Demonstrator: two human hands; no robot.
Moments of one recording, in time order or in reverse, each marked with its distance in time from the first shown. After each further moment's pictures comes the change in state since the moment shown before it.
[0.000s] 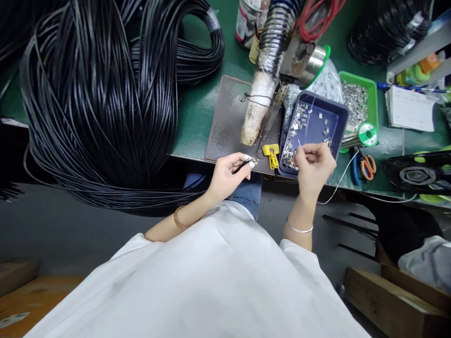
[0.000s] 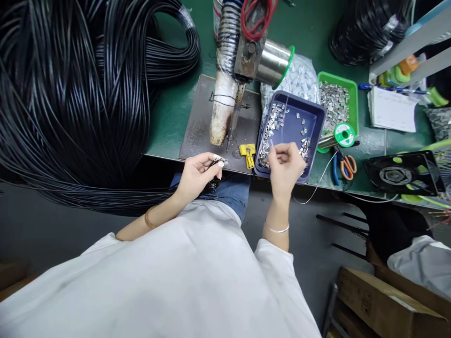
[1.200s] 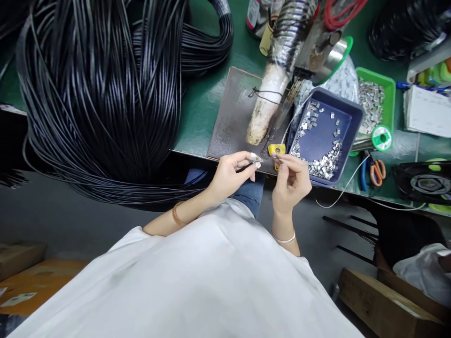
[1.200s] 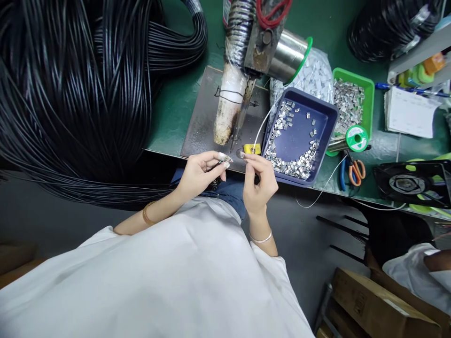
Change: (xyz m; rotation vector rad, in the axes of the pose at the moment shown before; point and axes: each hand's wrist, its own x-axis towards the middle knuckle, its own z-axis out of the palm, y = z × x) left_hand 0.001 -0.002 -0.002 0.107 -0.048 -0.042; right_hand -0.056 -0.030 0.032 0.206 0.028 -0.288
